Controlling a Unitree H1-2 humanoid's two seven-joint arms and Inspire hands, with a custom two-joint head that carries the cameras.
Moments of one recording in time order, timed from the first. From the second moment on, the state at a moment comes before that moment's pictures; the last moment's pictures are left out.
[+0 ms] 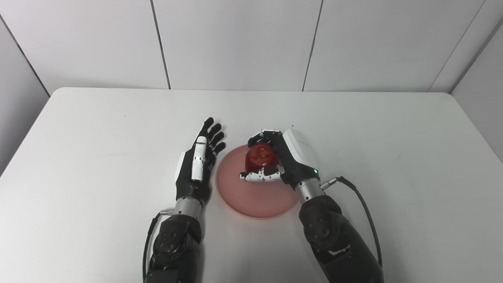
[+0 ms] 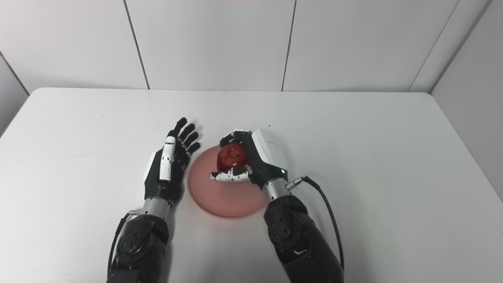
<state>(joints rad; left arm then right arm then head) -0.19 -0.16 -0.04 0.11 -0.12 0.06 -0.04 -0.30 -0.07 0.38 -0.02 -0.65 0.24 -0.05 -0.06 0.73</state>
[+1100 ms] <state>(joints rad) -0.19 -0.16 -0.04 0.11 -0.12 0.06 -0.04 -0.28 -0.13 0.40 -0.09 -0.70 0.24 0.08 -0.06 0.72</state>
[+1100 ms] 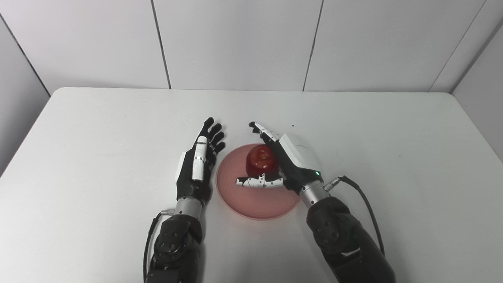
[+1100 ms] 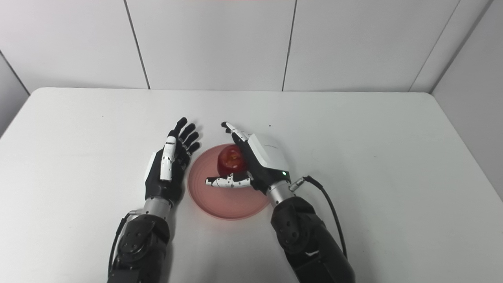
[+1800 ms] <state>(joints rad) -0.19 -0.16 -0.04 0.12 -0.13 0.05 -0.04 -0.24 -0.11 0.25 -0.19 -0.57 0.15 -0.02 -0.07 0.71</state>
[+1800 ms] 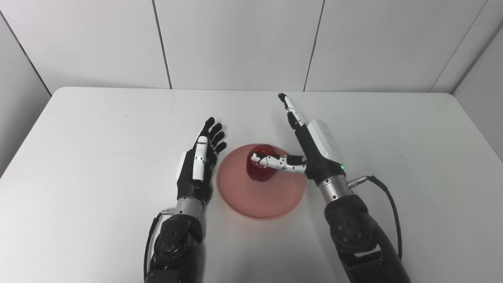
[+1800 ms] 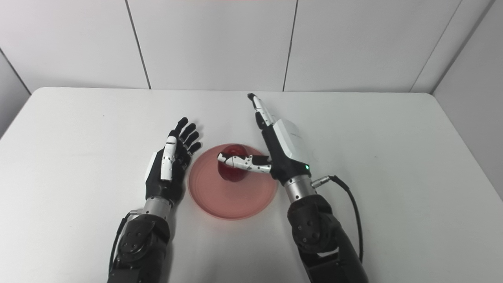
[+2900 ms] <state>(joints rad) -0.19 -0.15 -0.03 0.12 -0.13 0.05 -0.05 -0.10 -0.06 0.12 -0.14 -0.45 0.11 -0.10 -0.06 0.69</state>
